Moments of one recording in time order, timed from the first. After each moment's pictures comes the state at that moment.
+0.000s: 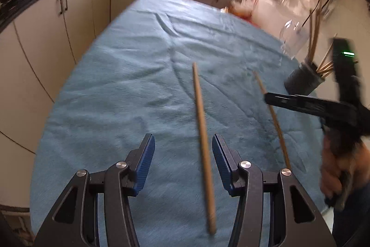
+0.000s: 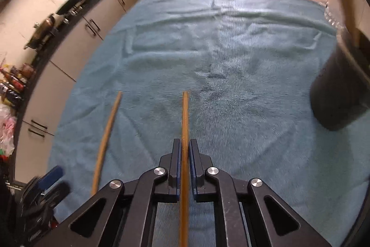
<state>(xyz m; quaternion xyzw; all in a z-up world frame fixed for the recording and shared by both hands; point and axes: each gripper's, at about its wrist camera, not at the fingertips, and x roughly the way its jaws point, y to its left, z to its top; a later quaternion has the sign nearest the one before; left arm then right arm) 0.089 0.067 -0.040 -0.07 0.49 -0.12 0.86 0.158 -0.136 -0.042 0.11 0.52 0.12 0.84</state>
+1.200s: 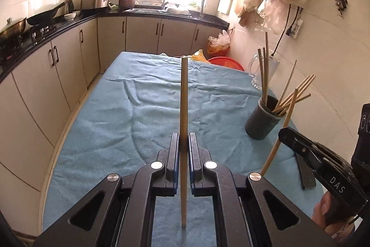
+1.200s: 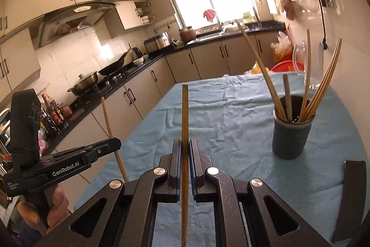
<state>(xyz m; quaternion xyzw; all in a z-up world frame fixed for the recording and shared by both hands) 0.068 0.006 0.066 -0.04 0.36 -0.14 0.92 0.030 -0.183 0.067 0.14 0.27 0.15 0.94</state>
